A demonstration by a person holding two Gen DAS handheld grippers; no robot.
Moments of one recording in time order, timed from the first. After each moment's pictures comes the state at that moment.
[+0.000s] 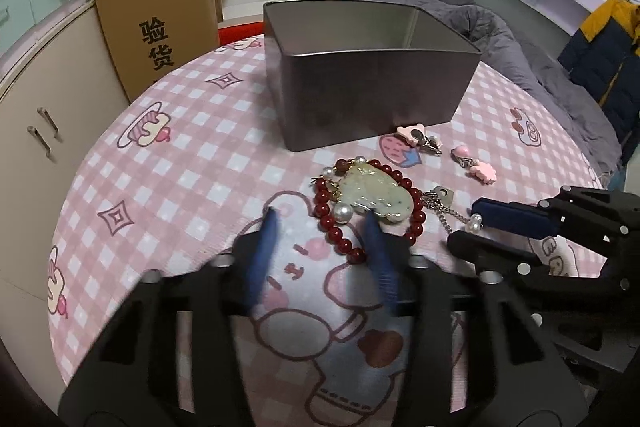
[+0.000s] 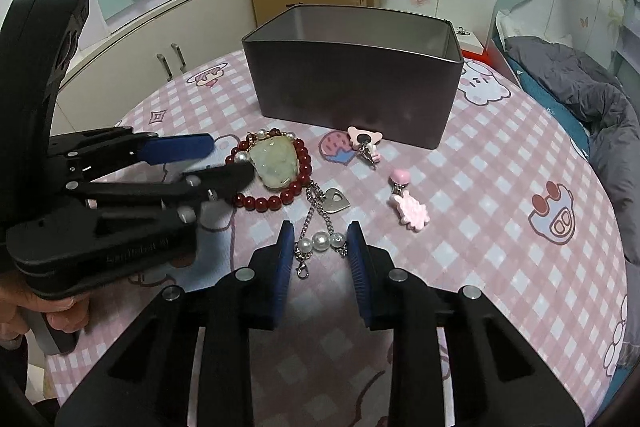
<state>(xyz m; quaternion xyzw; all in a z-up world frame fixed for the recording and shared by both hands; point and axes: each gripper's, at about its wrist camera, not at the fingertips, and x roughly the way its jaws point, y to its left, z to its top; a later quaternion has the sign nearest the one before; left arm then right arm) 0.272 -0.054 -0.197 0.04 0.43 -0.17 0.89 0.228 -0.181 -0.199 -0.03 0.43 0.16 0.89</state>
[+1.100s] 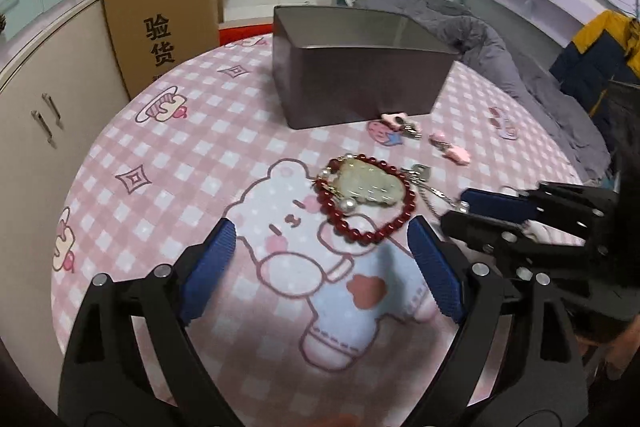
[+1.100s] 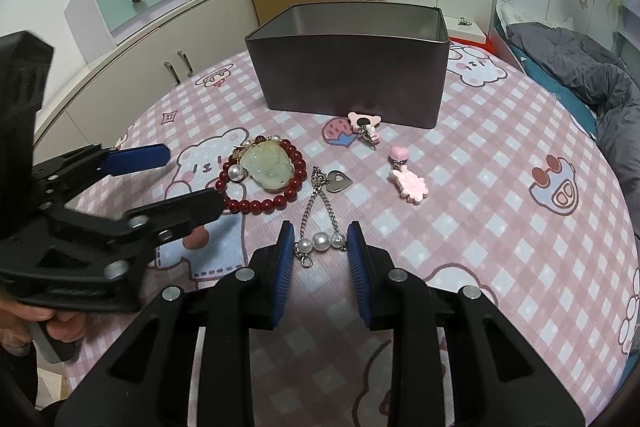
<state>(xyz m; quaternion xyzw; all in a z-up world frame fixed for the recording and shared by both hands) 0.245 -0.040 -0.194 0.02 0.42 -0.17 0.89 0.212 -0.192 -0.198 -0.01 0.43 0.17 0.89</state>
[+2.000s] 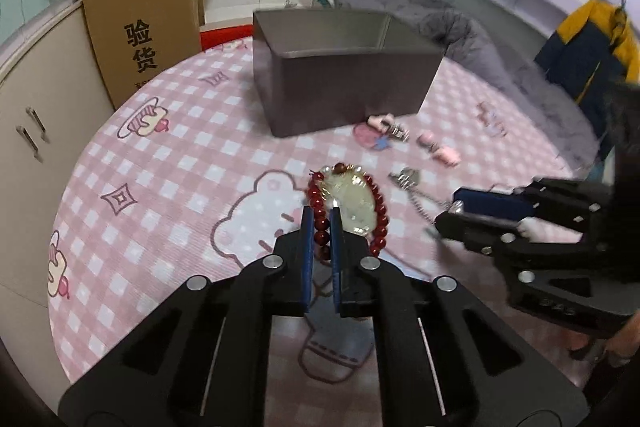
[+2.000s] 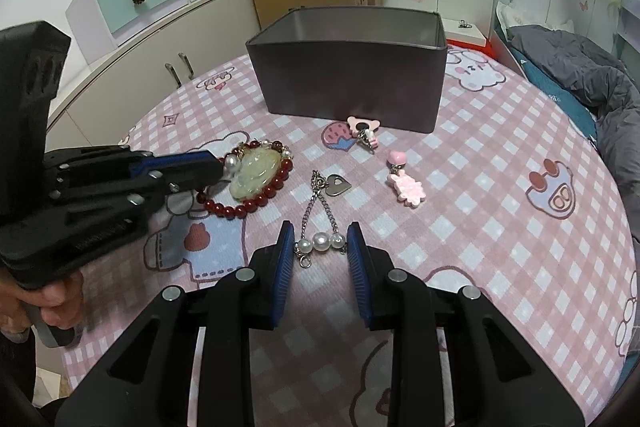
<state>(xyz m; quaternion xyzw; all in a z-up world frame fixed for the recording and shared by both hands) 0.247 -0.039 -0.180 0.02 0.41 -0.22 0.88 0.209 -0.194 -0.191 -0.01 0.42 0.18 0.89</state>
